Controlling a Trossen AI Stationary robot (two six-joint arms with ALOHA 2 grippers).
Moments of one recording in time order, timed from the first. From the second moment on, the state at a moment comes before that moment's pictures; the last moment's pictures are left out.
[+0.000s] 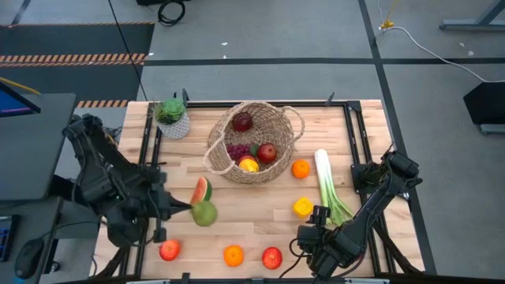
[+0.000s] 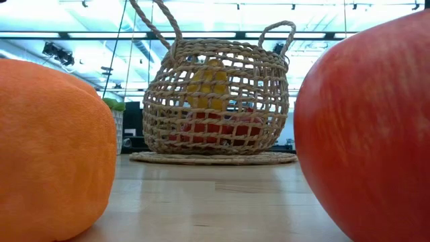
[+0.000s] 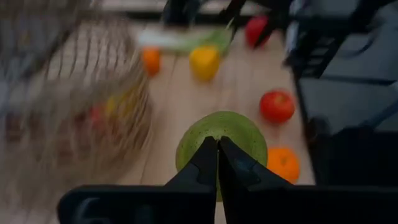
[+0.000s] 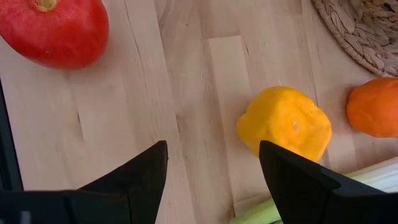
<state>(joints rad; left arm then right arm) -0.96 1.19 1.29 -0.97 -0.86 -0.76 0.85 1.88 1.52 -1.21 0.43 1.02</state>
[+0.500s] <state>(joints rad) -0.57 1.20 1.34 -0.52 -0.77 -0.01 0.84 1.88 1.52 -1.21 0.43 1.00</state>
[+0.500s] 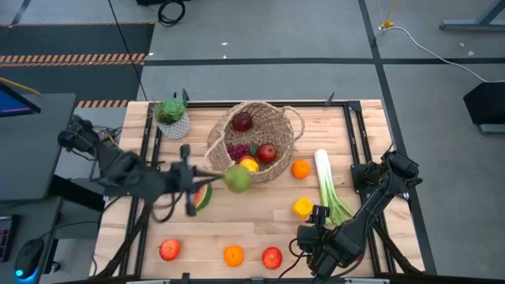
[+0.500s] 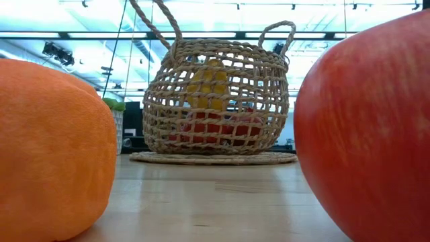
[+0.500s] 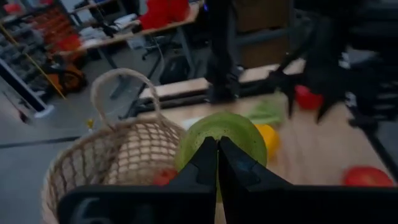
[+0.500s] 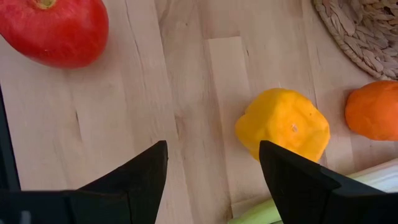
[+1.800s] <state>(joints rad) -0.18 1.43 1.34 -0.31 -0.70 0.04 0.84 1.88 1.52 -1.20 0.46 1.00</state>
